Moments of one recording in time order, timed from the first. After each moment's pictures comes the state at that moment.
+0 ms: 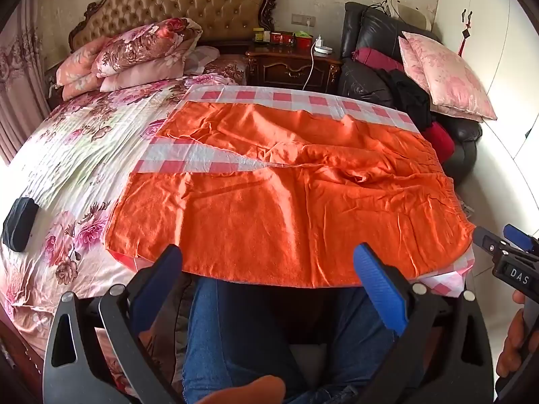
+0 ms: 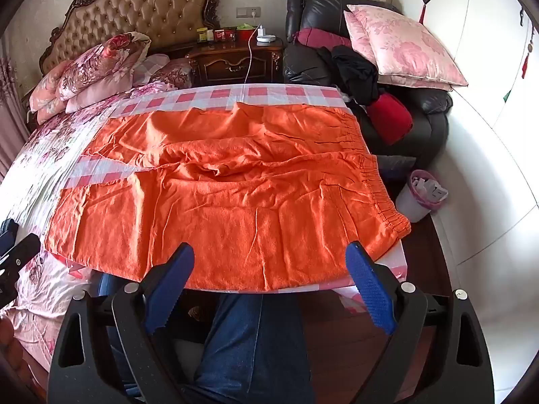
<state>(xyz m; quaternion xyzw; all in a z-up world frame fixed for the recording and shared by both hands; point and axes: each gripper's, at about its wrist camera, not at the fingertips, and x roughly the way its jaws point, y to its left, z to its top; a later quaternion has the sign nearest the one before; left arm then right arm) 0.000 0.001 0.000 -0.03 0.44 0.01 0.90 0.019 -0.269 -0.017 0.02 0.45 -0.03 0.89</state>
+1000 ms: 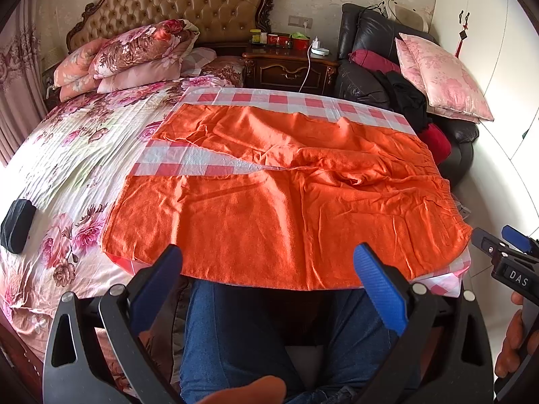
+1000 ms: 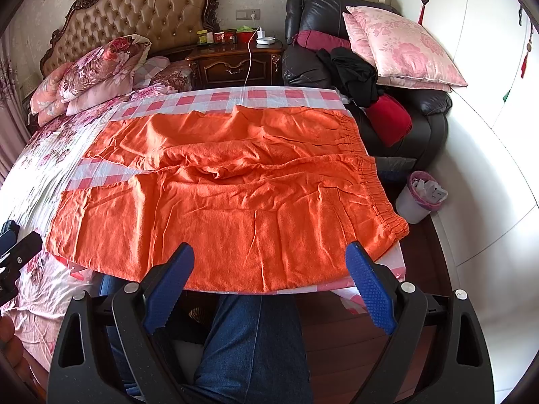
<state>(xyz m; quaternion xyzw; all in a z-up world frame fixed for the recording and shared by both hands) 0.003 -0.007 0.005 -0.02 0.43 0.01 0.90 0.017 -0.272 -0.013 0.02 0.44 -0.03 0.90</state>
